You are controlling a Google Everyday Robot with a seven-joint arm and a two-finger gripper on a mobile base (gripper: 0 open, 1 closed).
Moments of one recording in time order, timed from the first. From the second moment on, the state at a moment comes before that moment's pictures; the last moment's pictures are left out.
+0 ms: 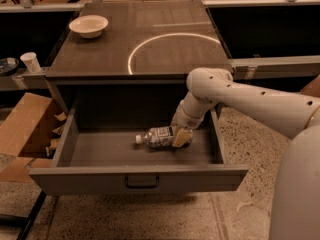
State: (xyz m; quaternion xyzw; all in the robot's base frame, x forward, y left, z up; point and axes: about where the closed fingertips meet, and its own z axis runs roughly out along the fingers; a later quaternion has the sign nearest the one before) arm 0.615 -0.071 0.604 -0.71 0.68 0.10 0.13
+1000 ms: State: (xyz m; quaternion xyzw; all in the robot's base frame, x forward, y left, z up) arm 0.598 -0.104 0.727 -0.70 0.65 0.08 0.28
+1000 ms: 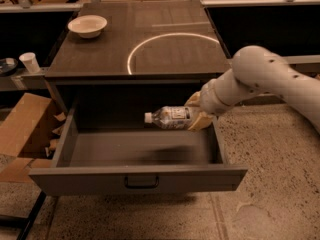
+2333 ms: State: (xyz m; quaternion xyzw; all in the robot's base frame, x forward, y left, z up) arm 0.653 -0.118 0.854 -0.63 0.65 0.07 0.41
